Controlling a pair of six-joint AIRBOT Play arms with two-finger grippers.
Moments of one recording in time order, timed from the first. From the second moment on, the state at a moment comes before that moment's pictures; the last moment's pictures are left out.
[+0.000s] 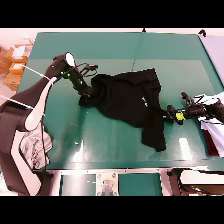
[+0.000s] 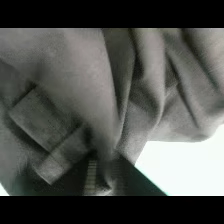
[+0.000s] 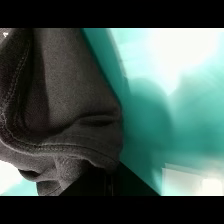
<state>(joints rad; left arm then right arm) -0.26 -1.99 1.84 1.17 -1.49 -1.14 -0.42 -1.49 0.80 -0.89 1.15 1.21</state>
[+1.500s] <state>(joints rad) -0.13 -1.93 2.02 1.09 -0.80 -1.05 -0.68 -1.49 0.80 -0.94 1.16 1.20</state>
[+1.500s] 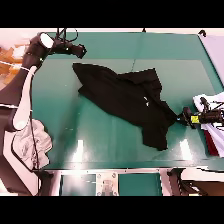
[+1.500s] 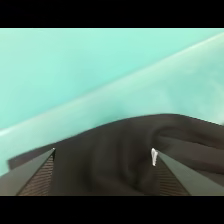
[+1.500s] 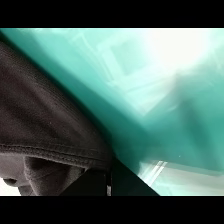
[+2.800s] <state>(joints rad) -0.06 -1.95 1.57 0.84 -1.12 -1.18 -0.67 -1.49 0.80 -0.93 1.18 1.19</state>
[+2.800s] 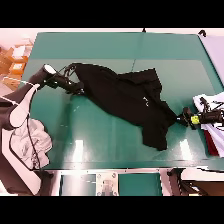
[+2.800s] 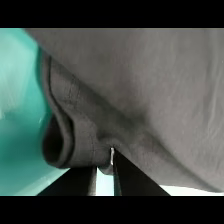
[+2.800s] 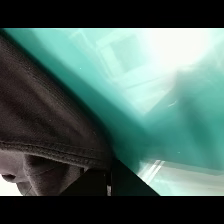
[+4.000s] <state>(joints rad) -0.06 -0.87 2.00 0.89 -0.99 -1.16 -0.79 -0.85 1.75 0.24 1.23 1.00</state>
